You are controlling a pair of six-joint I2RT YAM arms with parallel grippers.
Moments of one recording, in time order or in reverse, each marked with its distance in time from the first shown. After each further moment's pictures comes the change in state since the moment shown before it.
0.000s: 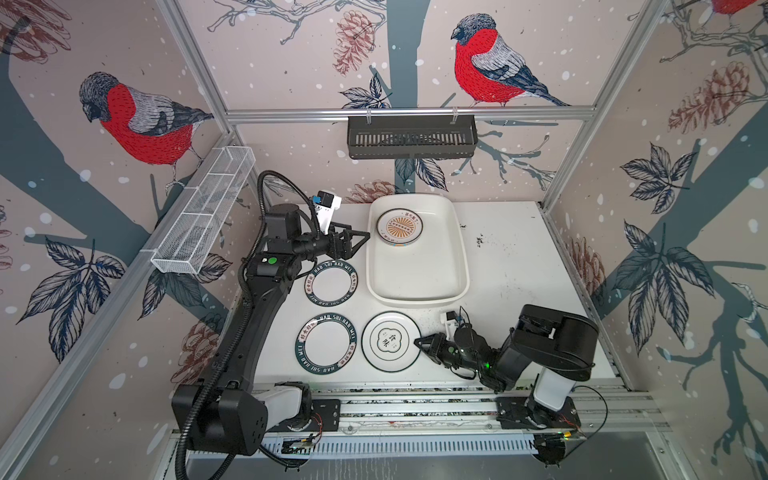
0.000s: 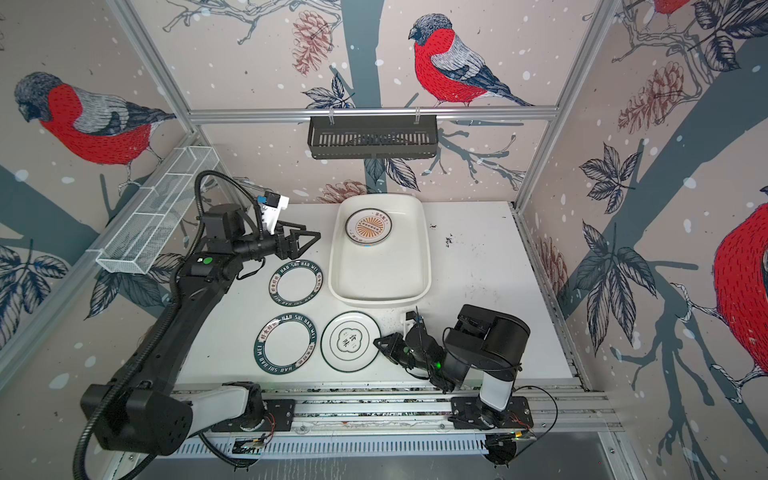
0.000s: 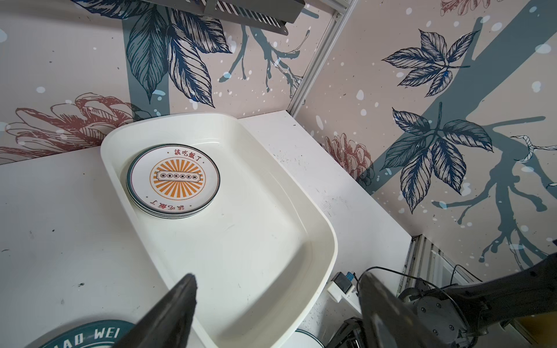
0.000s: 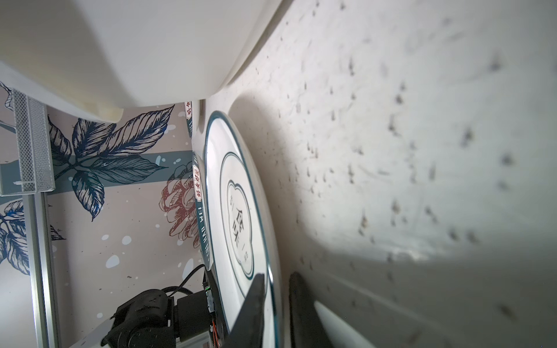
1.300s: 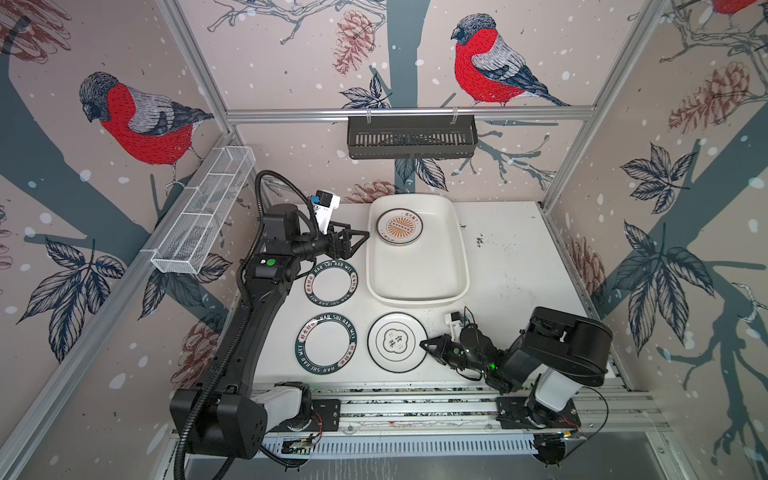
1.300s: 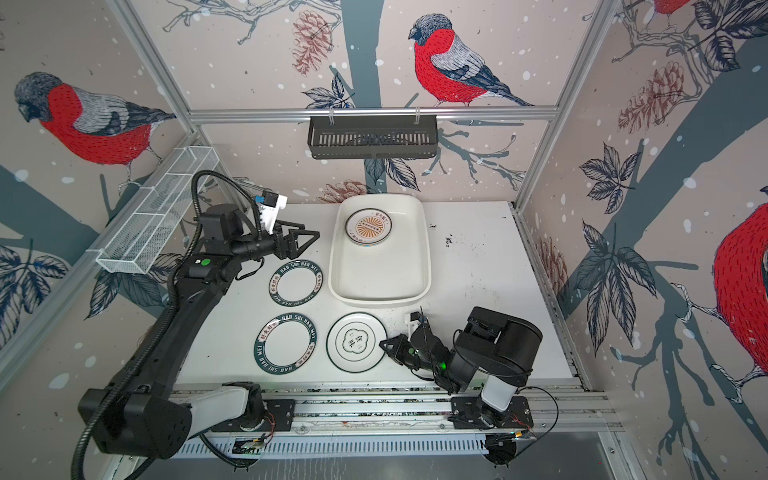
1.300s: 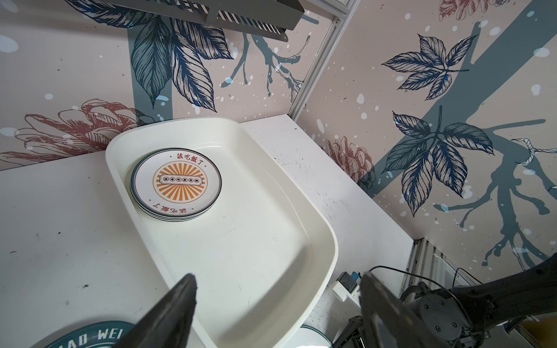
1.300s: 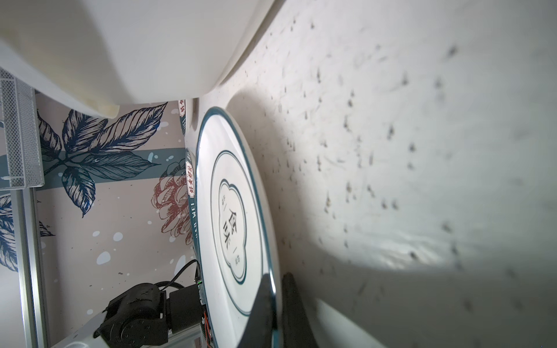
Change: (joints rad) left arm 0.000 -0.014 0.000 0.002 -0.014 -0.007; right arm -0.017 -0.088 -0.056 -0.040 -0.025 -0.036
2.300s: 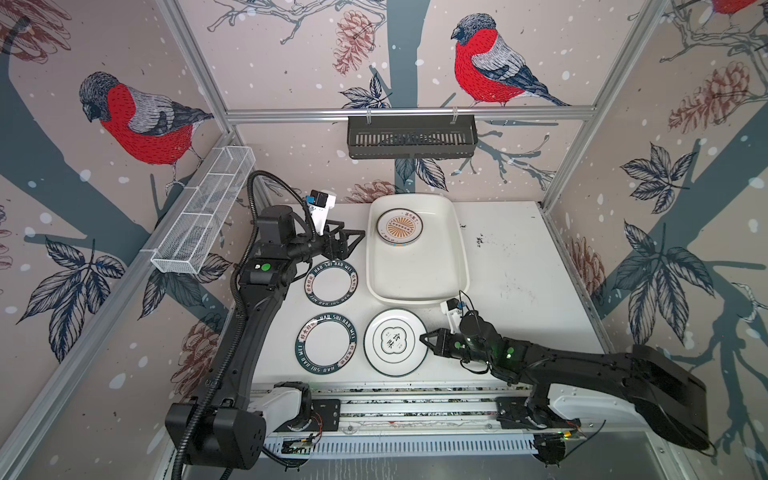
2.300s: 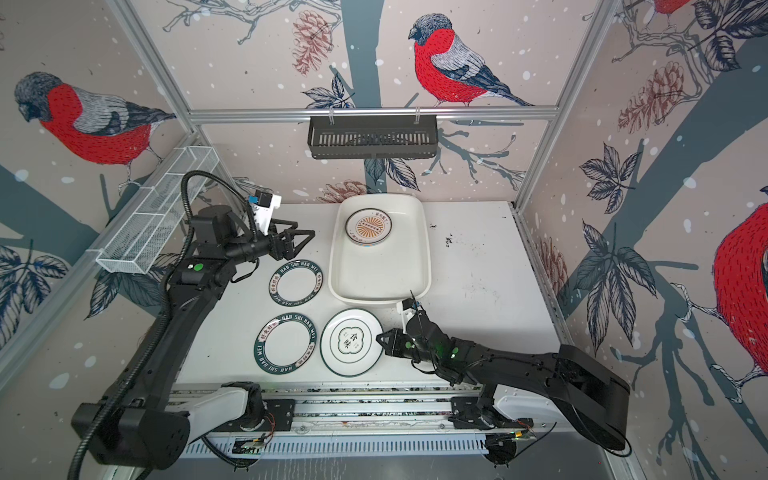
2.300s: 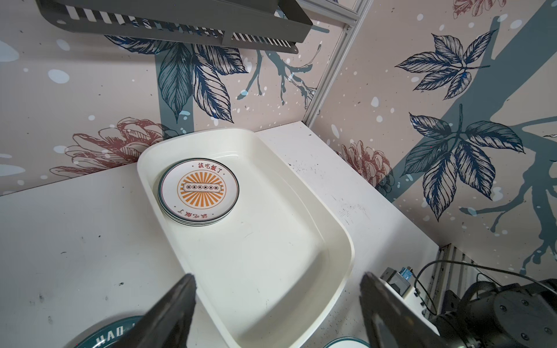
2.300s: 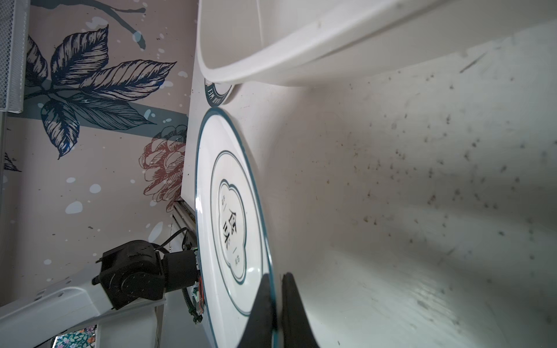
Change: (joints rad) left arm 0.018 -0.052 0.002 -0.020 -0.061 0.050; right arm 0.031 -0.567 0.230 -0.863 0.006 -0.277
